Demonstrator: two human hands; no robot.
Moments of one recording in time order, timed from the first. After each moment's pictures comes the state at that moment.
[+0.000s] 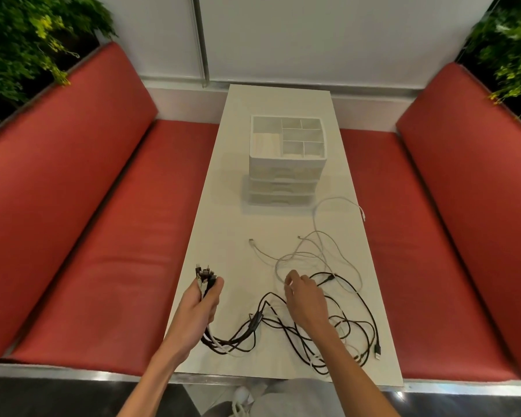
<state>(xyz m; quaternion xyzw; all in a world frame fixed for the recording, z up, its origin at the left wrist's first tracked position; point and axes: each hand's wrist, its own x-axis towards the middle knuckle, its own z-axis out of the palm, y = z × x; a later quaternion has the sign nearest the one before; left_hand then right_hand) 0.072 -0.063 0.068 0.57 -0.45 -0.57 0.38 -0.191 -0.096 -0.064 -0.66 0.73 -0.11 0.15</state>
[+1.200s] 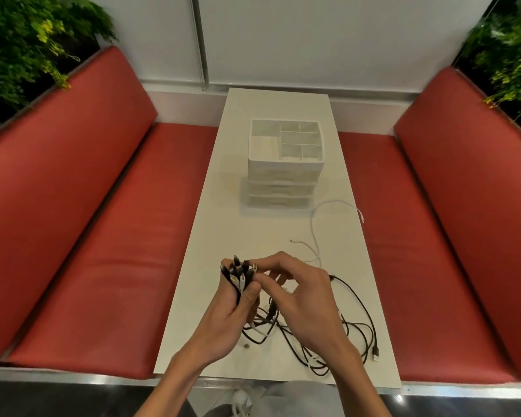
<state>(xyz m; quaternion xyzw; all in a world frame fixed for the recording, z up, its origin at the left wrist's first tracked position) 0.020 -0.051 0.117 0.45 -0.59 -0.54 0.40 -0.148 -0.045 0.163 -0.63 0.55 -0.41 0.36</state>
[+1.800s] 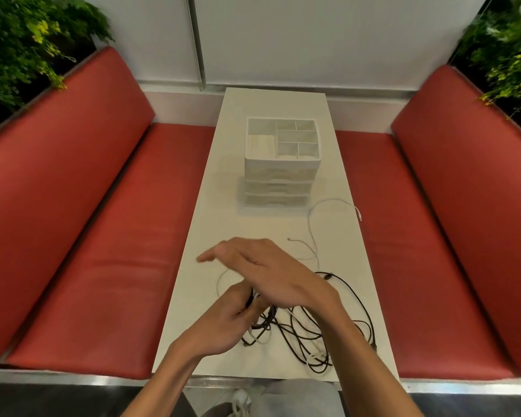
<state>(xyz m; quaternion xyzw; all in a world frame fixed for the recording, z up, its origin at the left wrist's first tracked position) 0.019 -0.055 0.144 0.45 -0.69 -0.53 0.22 -0.127 -0.091 0.208 -0.76 0.45 -0.15 0.44</state>
